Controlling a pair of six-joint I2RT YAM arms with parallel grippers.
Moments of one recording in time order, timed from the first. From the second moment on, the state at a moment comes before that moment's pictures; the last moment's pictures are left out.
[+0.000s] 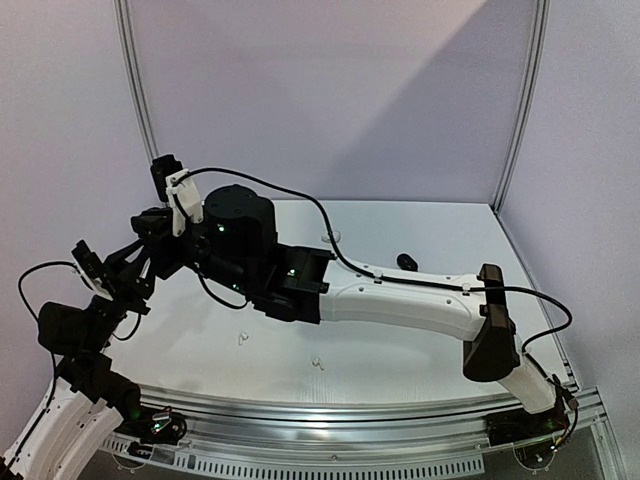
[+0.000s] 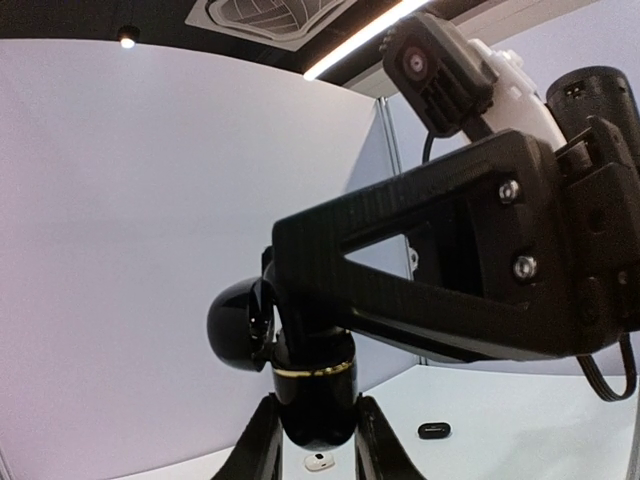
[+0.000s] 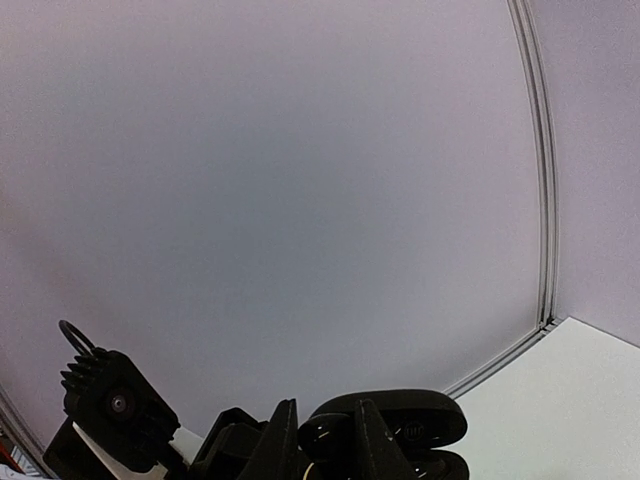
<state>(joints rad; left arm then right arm) -0.28 0.19 0.15 0.60 0.39 -0.10 1.37 2.38 2.39 0.14 0.19 0.23</state>
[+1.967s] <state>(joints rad) -0.29 0.19 0.15 0.58 0.40 -0.10 1.37 2.33 2.27 0.23 0.21 0.23</state>
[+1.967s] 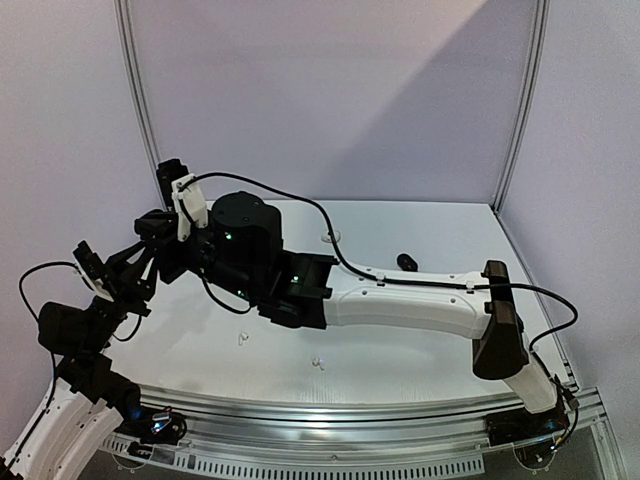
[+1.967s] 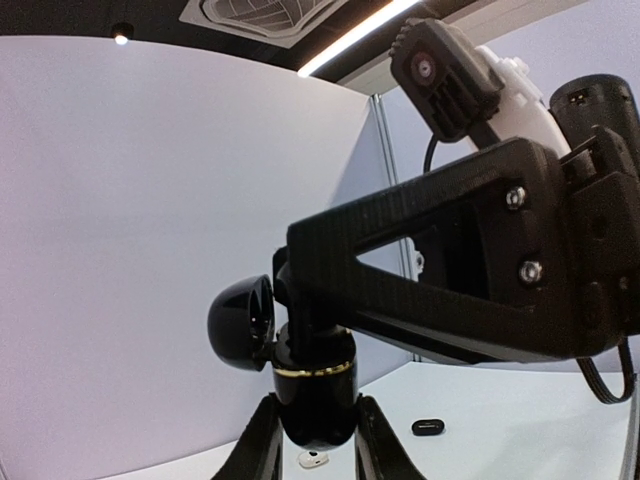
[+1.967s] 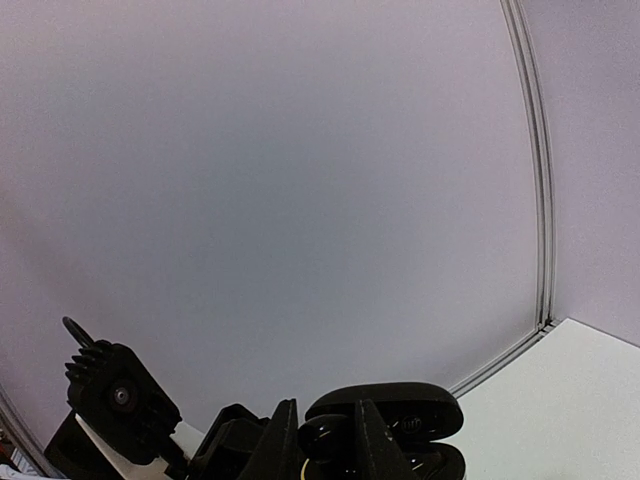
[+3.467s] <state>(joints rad) -0.24 0.05 0.14 0.58 0.42 -0.06 1.41 2.33 2.39 0.22 0.13 0.13</state>
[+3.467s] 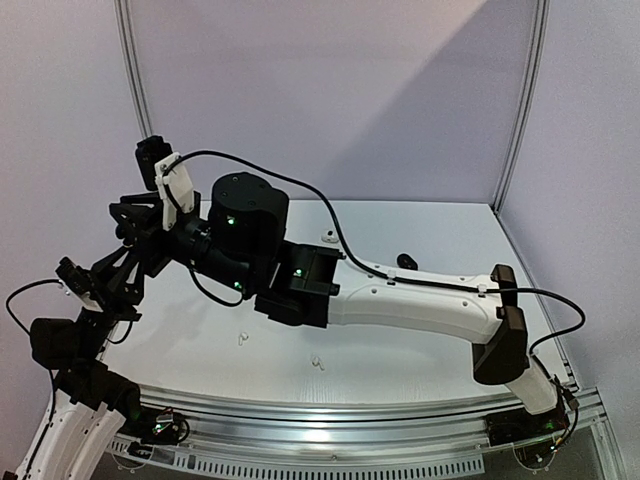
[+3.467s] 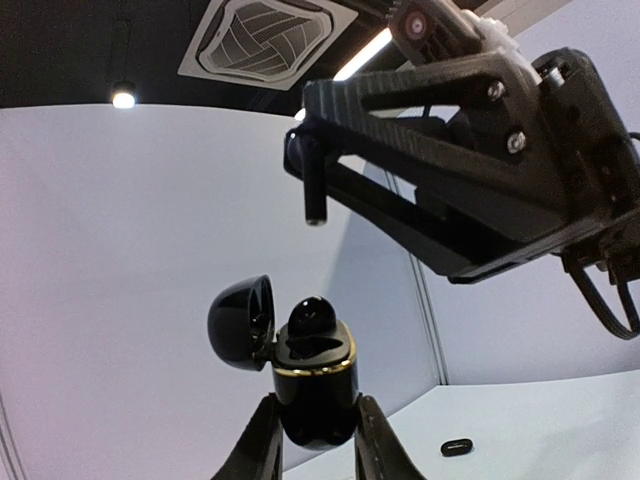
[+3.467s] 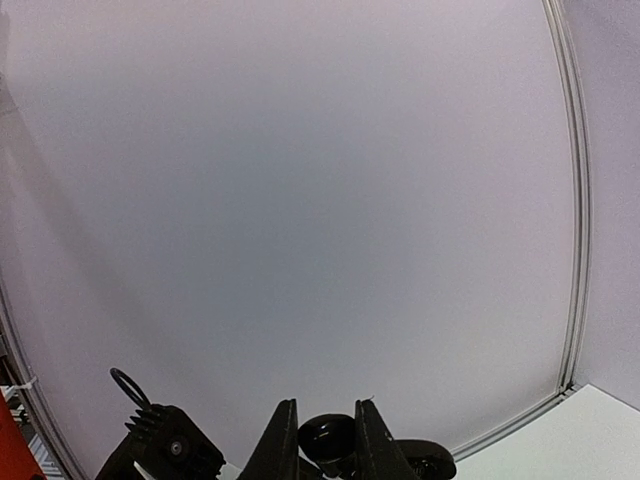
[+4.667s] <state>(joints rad) -0.24 0.05 0.13 0.56 0.43 -0.06 1.41 2.35 2.34 0.21 0.18 0.13</state>
